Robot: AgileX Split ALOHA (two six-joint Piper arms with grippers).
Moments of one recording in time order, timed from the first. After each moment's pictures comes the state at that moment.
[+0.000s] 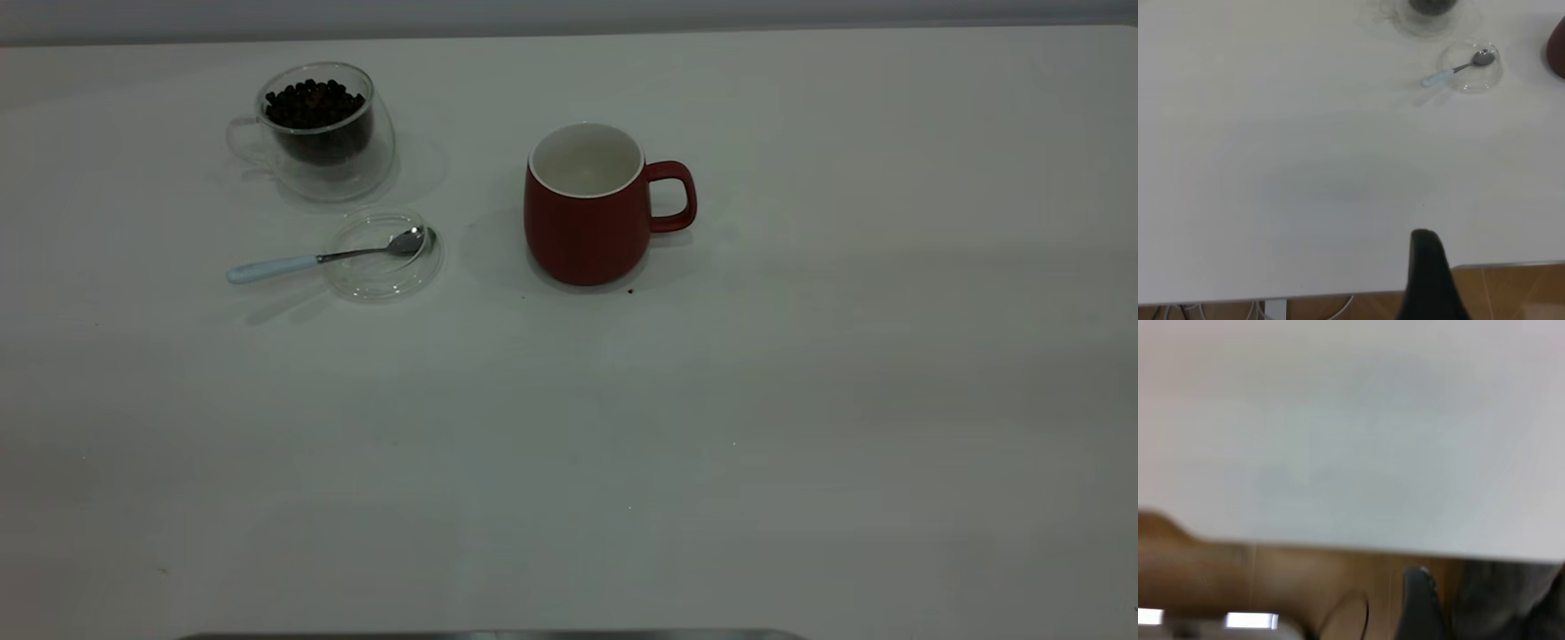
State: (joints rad) left arm 0.01 -0.02 -0.49 -0.06 1.14 0.03; right arm 0.02 0.35 -0.49 -0.03 1.12 -0.05
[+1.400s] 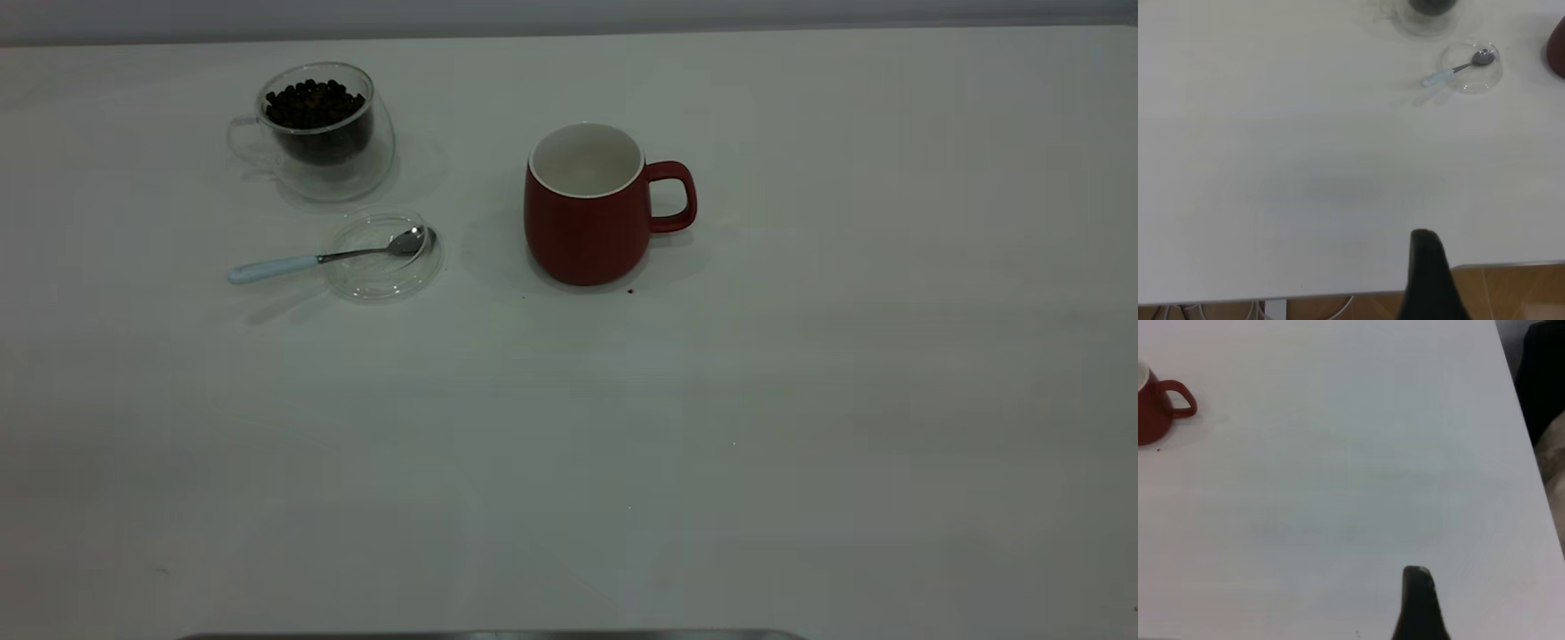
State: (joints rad) left arm 0.01 -0.02 -0.49 -0.06 1.14 0.03; right arm 0.05 -0.02 -0.47 -0.03 1.13 0.02
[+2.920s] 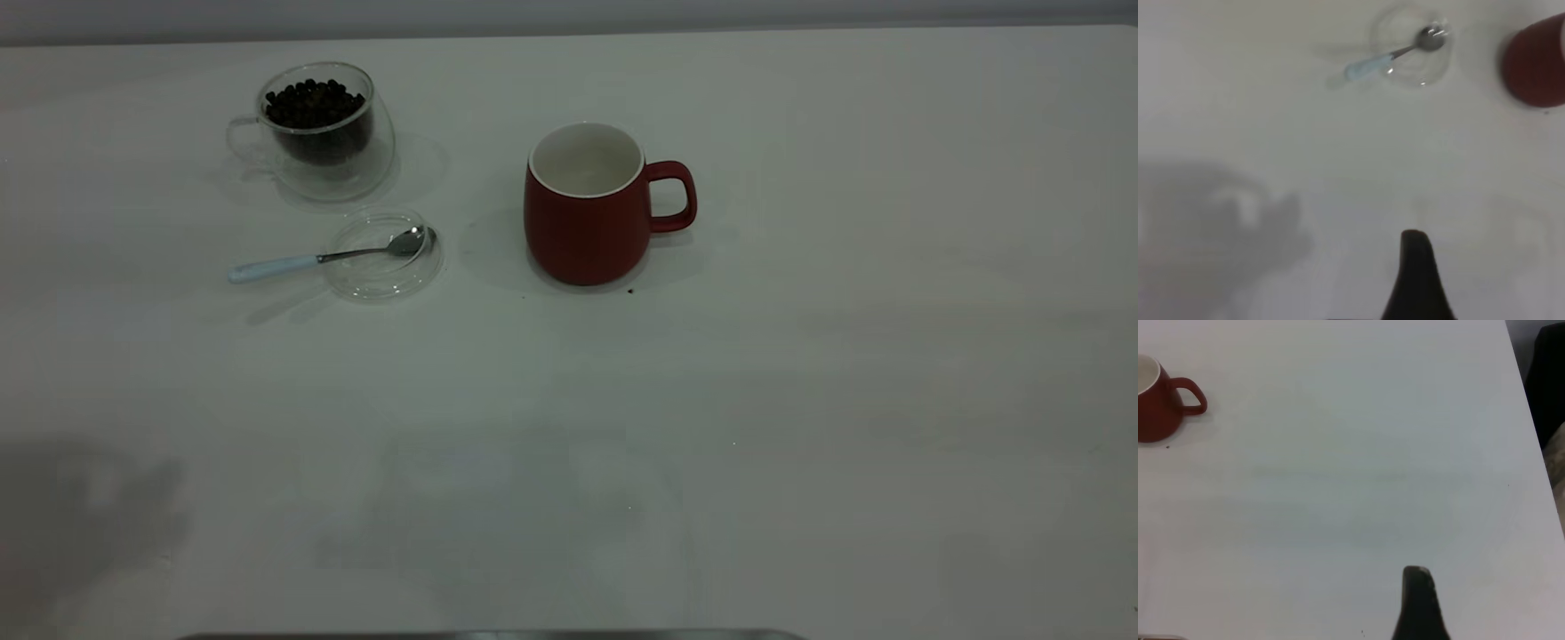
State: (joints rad) left arm 0.01 1.11 -0.54 -0.46 0.45 0.09; right arm 0.06 -0.02 -0.47 -0.03 1.13 0.02
